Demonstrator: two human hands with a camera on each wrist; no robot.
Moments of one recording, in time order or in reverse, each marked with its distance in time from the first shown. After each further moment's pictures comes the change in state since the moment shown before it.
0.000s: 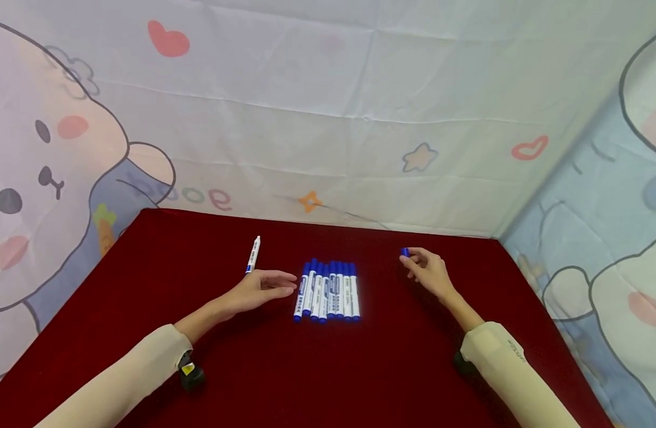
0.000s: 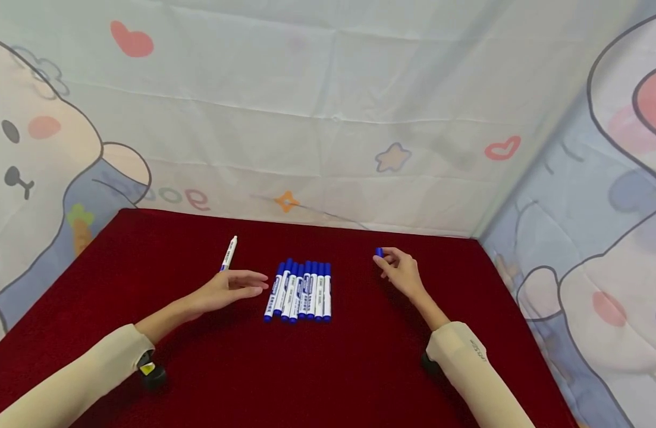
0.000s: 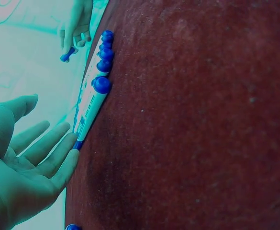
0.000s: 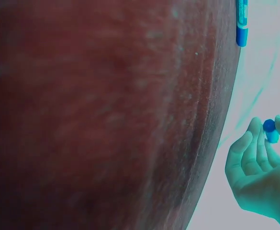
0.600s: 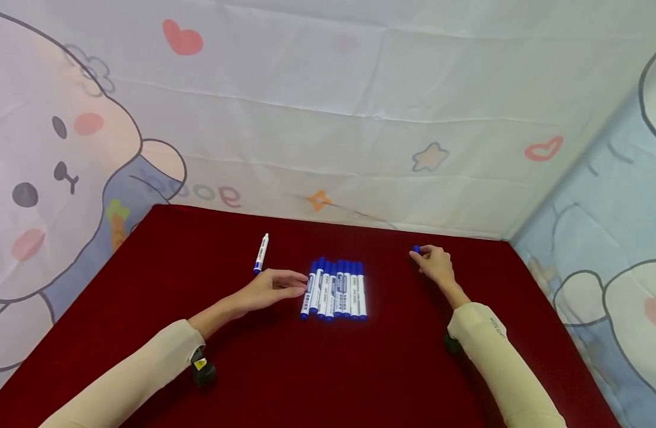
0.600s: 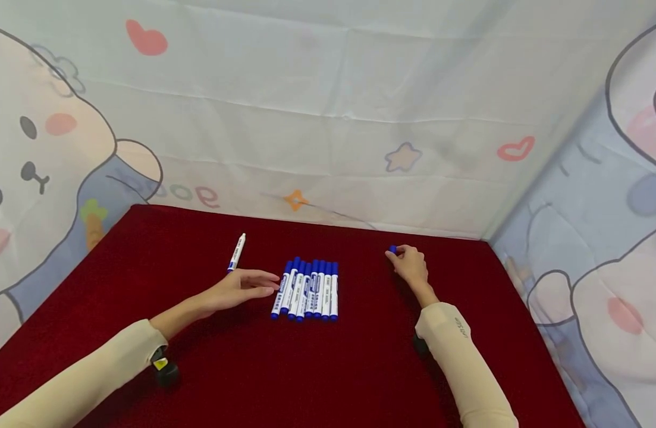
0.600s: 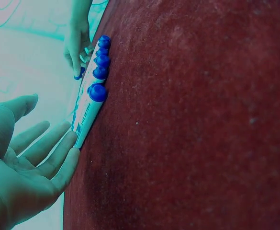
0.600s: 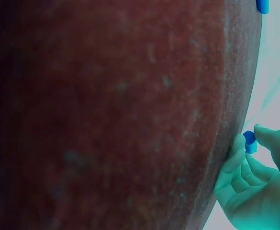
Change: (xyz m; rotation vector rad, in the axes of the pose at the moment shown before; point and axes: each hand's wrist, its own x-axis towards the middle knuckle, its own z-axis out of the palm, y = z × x) left_hand 0.001 0.002 0.008 -0.022 -0.006 0.014; right_hand 0.032 0.015 0.006 -0.245 0.046 0.175
